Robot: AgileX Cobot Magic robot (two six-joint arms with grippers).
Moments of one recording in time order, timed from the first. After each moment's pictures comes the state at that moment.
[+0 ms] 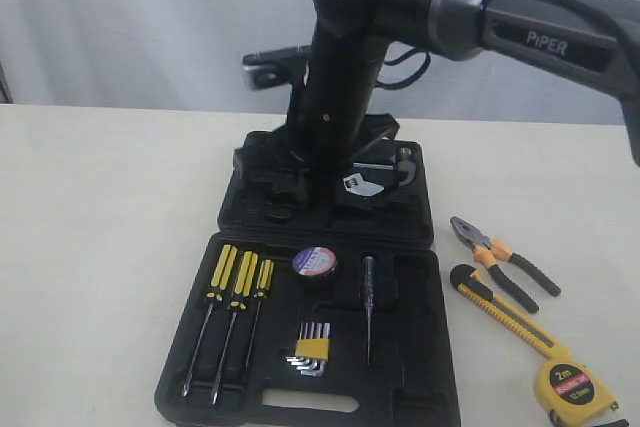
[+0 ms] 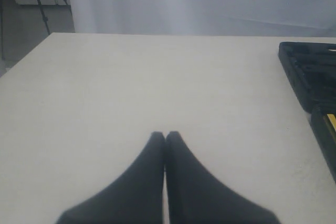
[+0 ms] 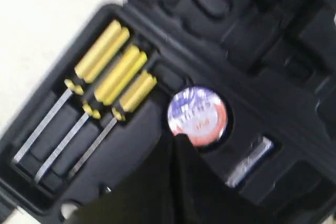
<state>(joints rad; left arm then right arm) 0.07 0.00 0.00 0.00 0.35 0.01 0.22 2.12 -1.90 0.09 1.22 0.05</state>
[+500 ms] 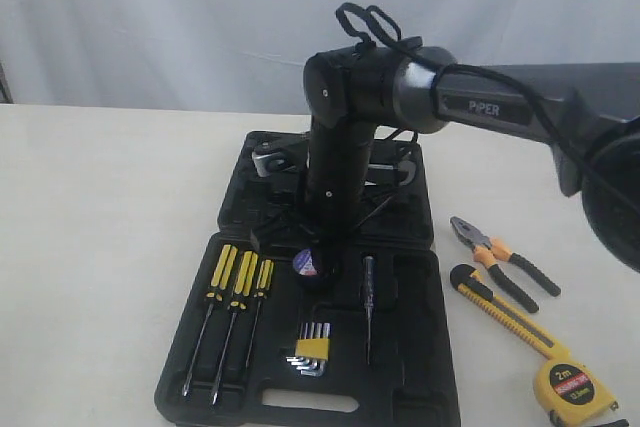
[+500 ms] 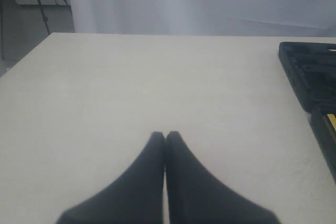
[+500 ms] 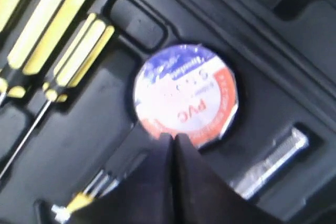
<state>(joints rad) 0.07 0.00 0.00 0.00 0.35 0.01 0.22 2.23 -1.78 0.07 1.15 0.04</state>
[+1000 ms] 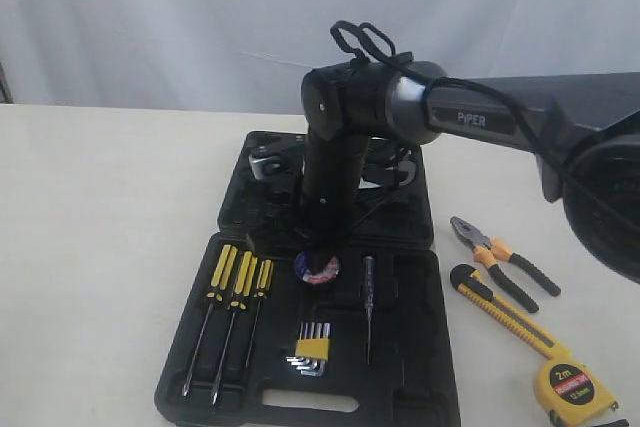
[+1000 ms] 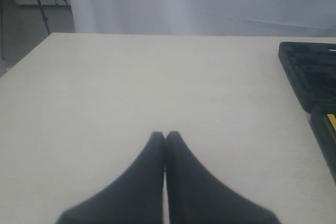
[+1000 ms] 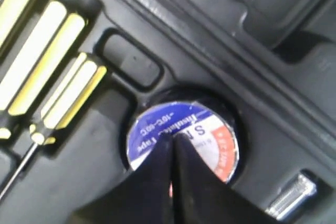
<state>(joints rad) 0.07 0.00 0.00 0.00 0.35 0.01 0.22 2.27 -1.78 0.06 1.06 0.03</state>
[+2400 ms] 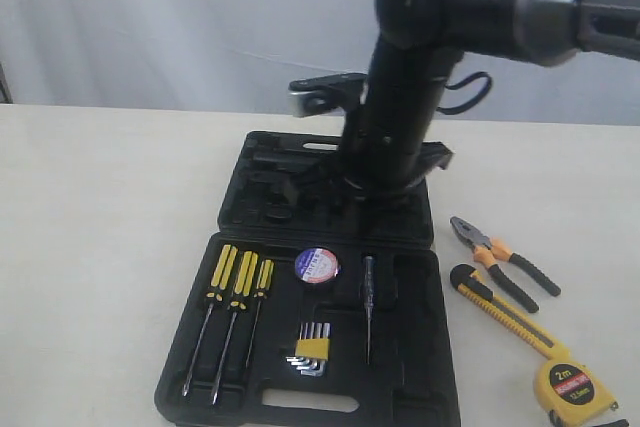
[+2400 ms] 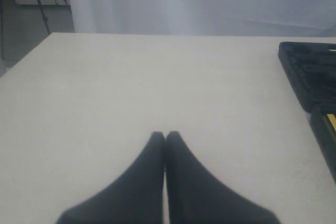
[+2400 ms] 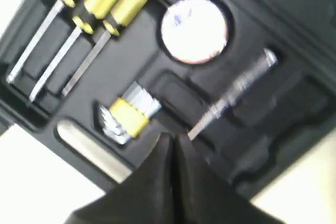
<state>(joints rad) 0.07 0.00 0.00 0.00 0.35 0.01 0.14 1.93 -1.61 0.16 1.21 -0.04</state>
